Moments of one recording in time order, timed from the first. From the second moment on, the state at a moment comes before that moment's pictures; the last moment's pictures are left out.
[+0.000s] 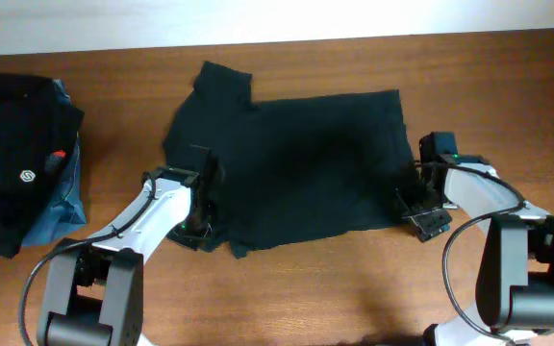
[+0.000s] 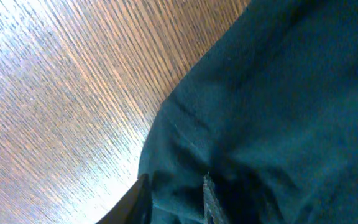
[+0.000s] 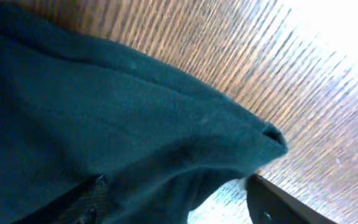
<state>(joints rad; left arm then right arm) -0.28 1.75 1.02 -0.87 -0.06 -1.40 -0.09 1.75 0.96 -0.78 -0.06 1.05</state>
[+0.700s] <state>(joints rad) -0.28 1.75 1.02 -0.89 -0.05 -1.40 -0.09 1.77 0.98 -0.75 -0.07 0.96</state>
